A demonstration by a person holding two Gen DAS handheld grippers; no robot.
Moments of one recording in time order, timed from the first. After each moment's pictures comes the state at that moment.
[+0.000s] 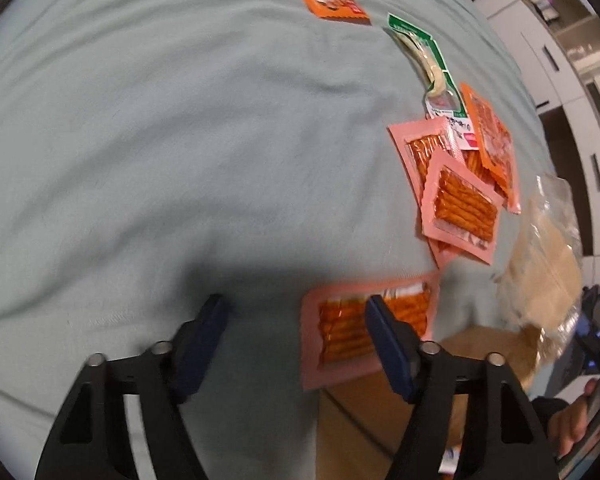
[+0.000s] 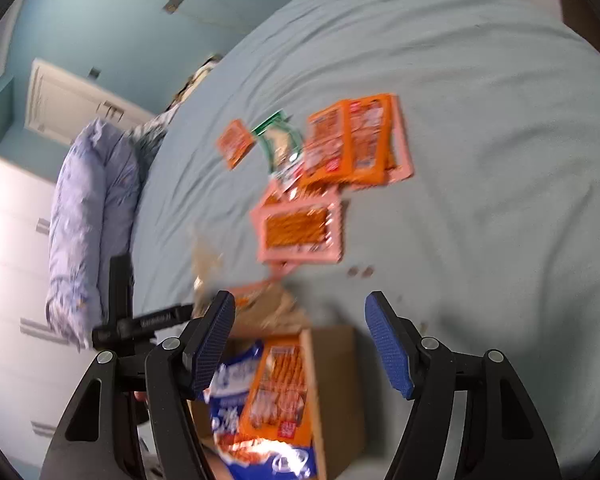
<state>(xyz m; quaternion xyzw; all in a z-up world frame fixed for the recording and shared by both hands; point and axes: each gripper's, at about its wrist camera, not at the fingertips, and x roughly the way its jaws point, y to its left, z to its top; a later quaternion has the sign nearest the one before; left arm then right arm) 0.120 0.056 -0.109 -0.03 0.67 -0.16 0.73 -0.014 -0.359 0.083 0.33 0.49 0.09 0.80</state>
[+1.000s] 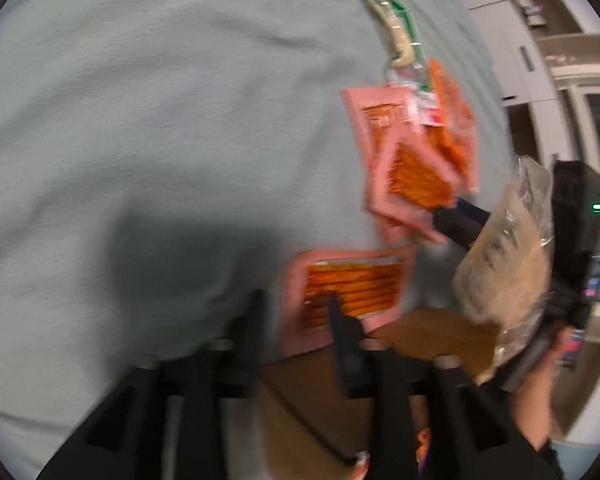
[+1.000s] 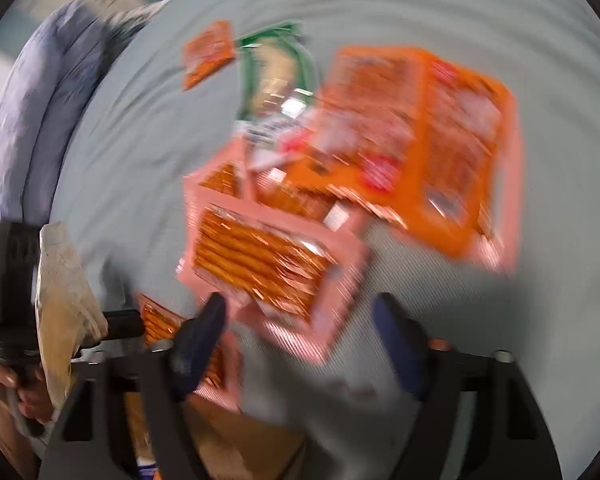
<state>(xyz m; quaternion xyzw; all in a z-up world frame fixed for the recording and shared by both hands) 0.113 0.054 -0.124 -0.14 0.71 -0.25 0.64 0.092 -0.272 0.022 0.12 0.59 0.14 0.78</state>
